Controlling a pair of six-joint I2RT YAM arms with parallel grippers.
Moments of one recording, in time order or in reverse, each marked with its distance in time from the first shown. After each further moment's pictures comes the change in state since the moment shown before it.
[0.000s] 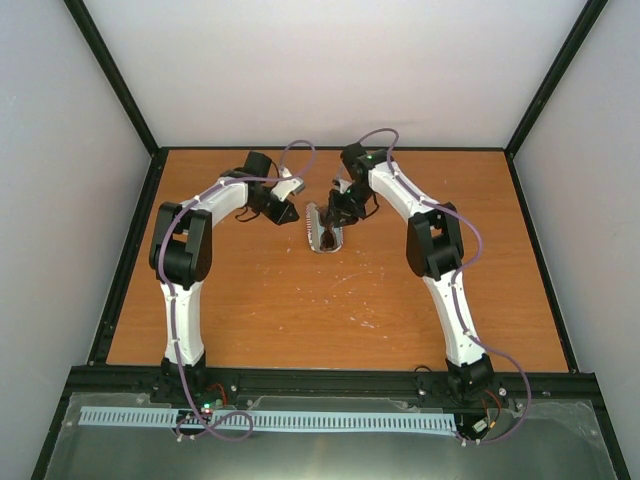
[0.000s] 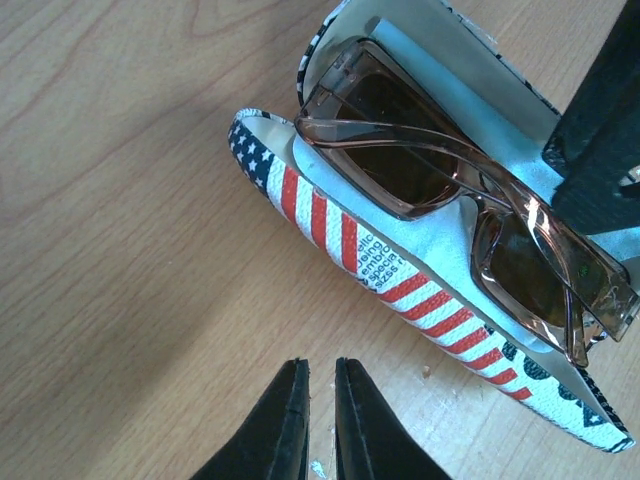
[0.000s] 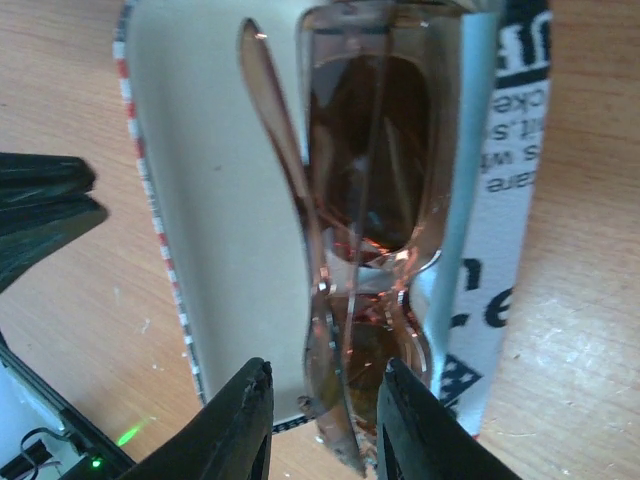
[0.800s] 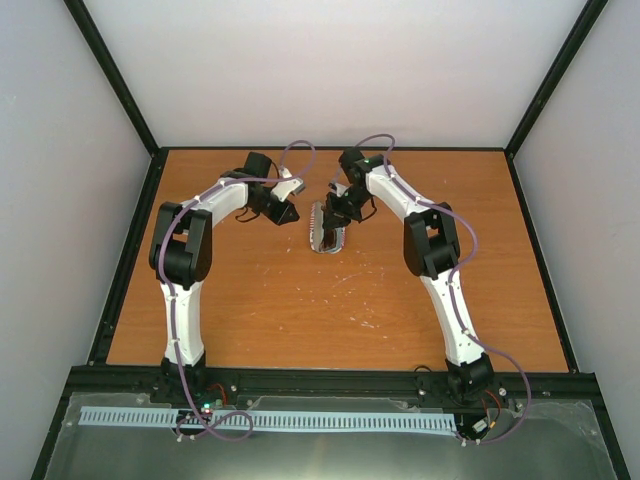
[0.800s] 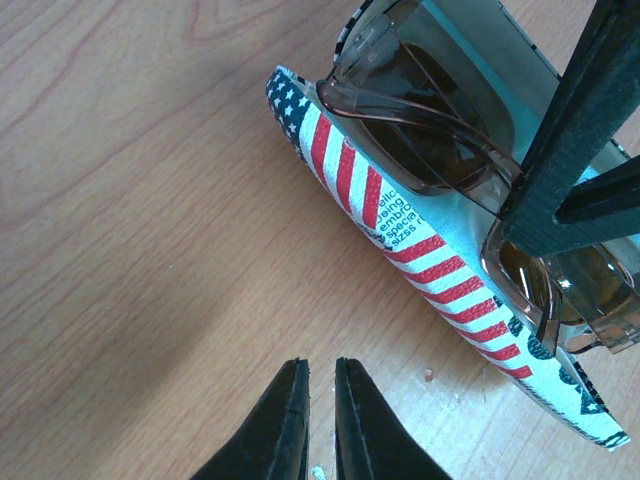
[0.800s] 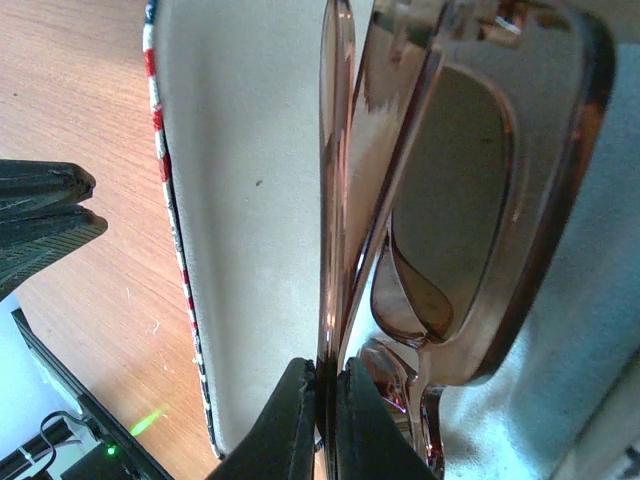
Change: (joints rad) left arm 0.000 0.000 -0.010 0.016 0.003 0.000; right arm -0.002 0.048 -0.005 0.036 -0.064 -0.013
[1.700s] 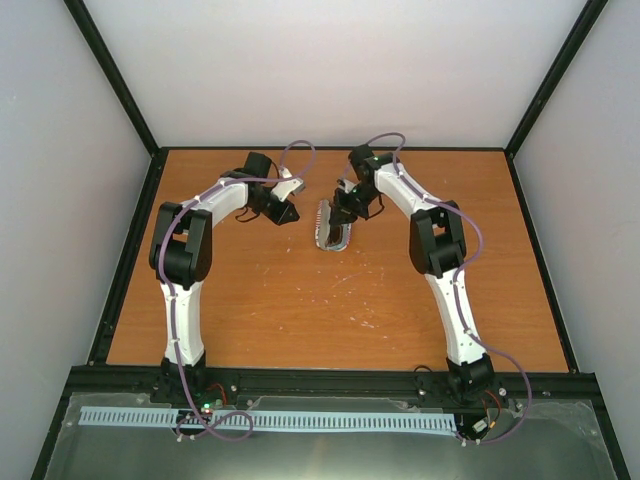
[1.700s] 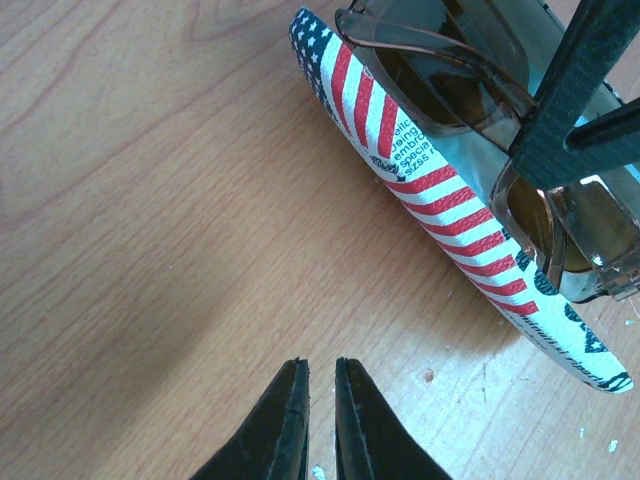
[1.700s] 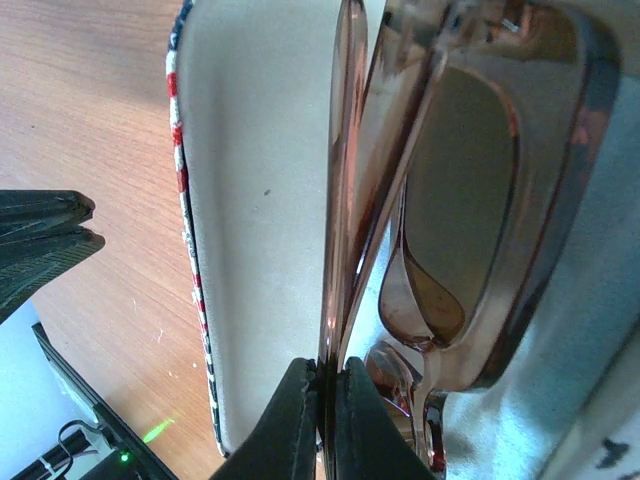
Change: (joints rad) left arm 0.000 0.000 0.000 0.001 0.000 0.000; right arm -0.043 -0.020 -0.032 0.026 -0.019 0.008
